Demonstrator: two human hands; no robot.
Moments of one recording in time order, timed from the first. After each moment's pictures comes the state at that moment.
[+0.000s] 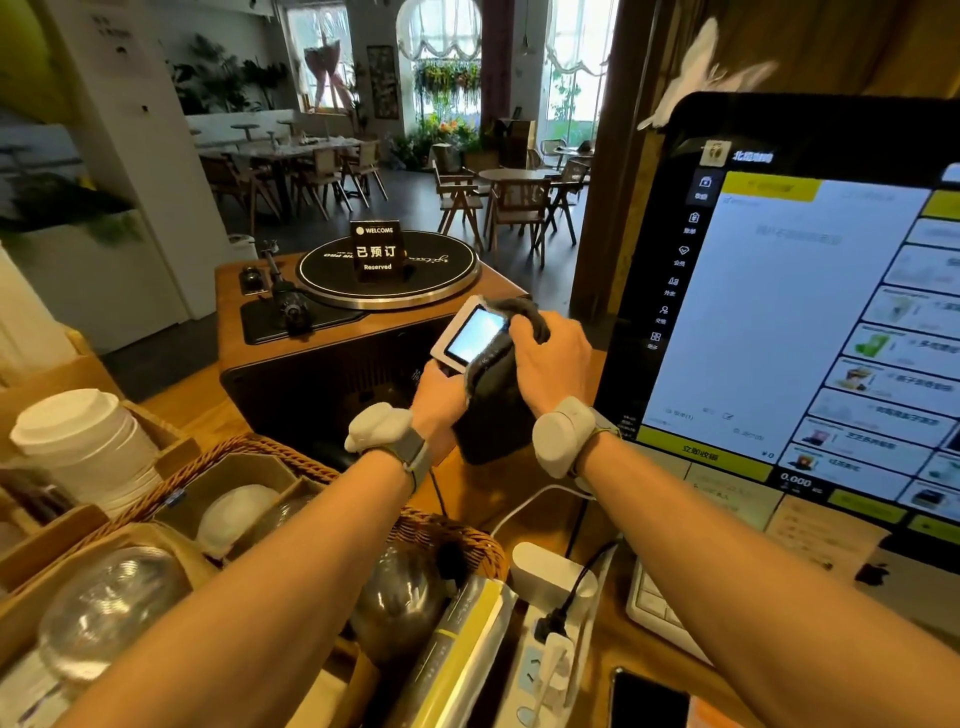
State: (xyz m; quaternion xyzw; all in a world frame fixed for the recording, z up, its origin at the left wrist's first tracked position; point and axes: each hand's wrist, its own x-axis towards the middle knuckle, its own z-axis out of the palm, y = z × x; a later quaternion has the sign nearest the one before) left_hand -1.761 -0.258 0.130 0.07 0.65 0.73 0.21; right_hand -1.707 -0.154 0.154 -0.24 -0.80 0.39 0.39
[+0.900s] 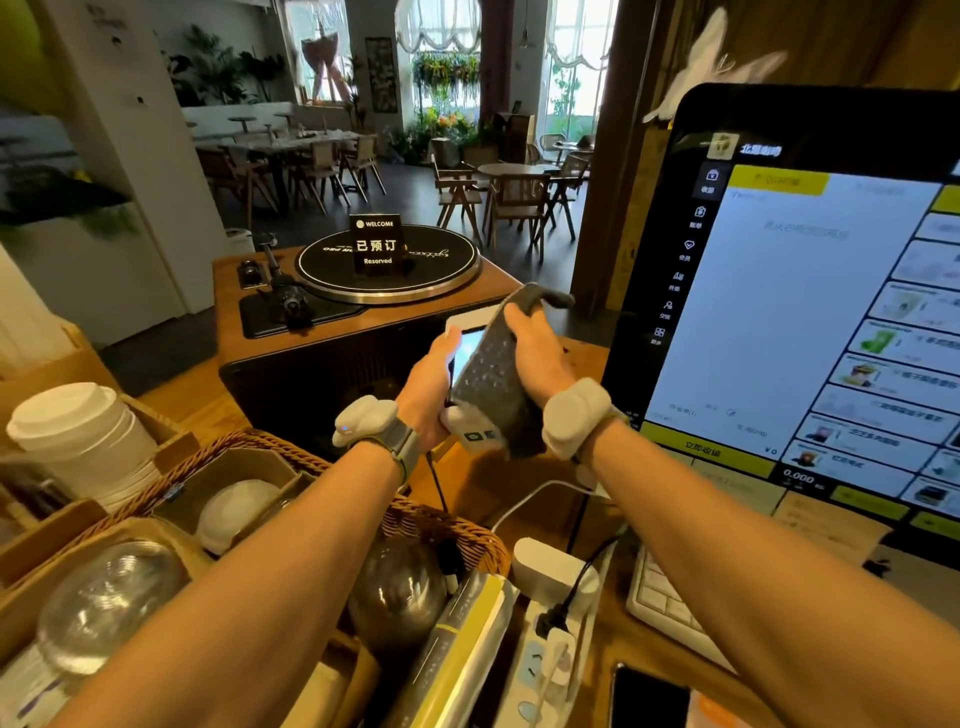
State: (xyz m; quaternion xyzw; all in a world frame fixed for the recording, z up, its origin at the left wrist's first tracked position) left_hand -1.770 -0.268 0.135 0.06 0.54 0.76 0.35; right_hand -1.712 -0.167 0.174 -0.16 -0.71 0.66 0.20
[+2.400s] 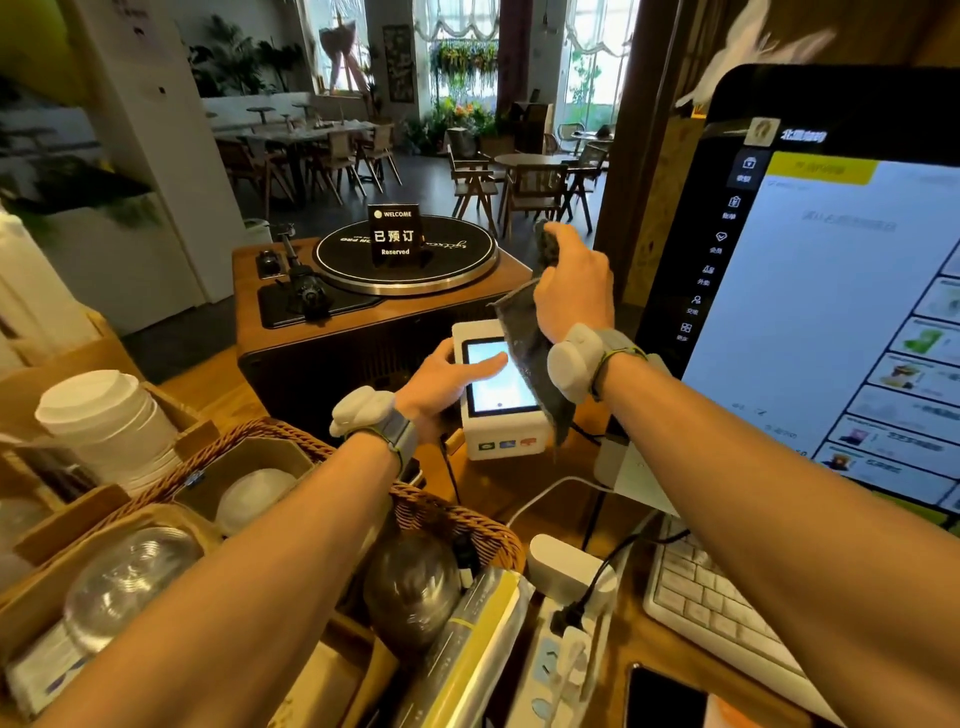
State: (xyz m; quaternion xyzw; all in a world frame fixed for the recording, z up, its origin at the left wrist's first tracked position) left_hand -1.774 -0.287 0.134 0.15 0.64 0.69 0.30; right_hand -1.729 -0.146 0.205 -0.17 -0.86 0.26 0.40
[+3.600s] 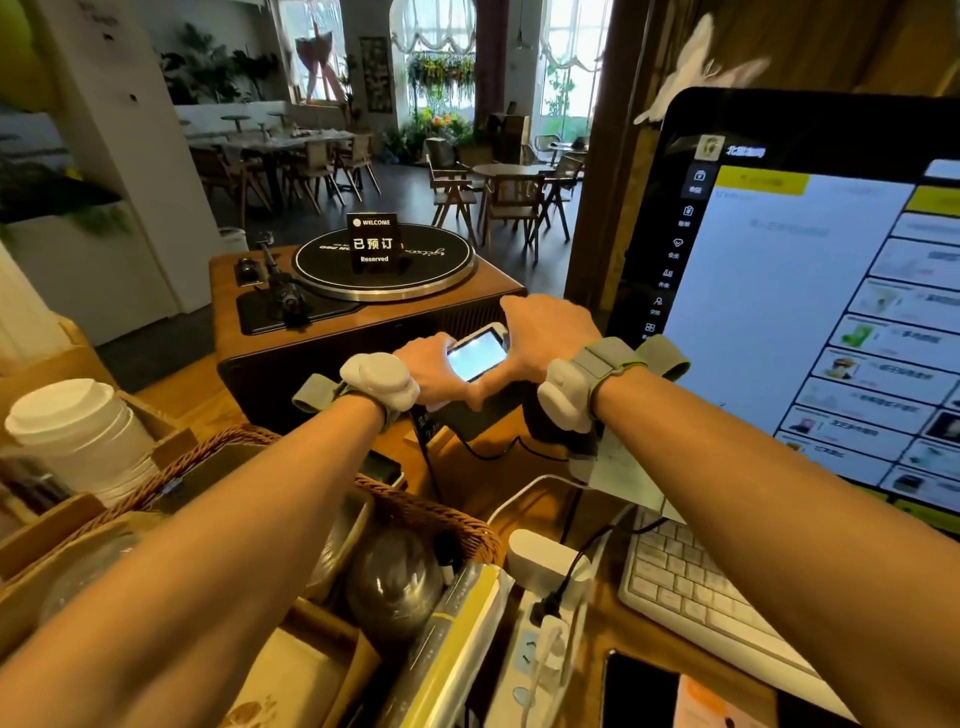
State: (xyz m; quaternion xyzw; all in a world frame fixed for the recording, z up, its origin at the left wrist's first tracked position) left_hand -1.802 -0.277 0.155 0.32 0.92 0.19 0.11; right_hand -1.702 -0.148 0.207 -0.09 -0.99 0.02 0.09
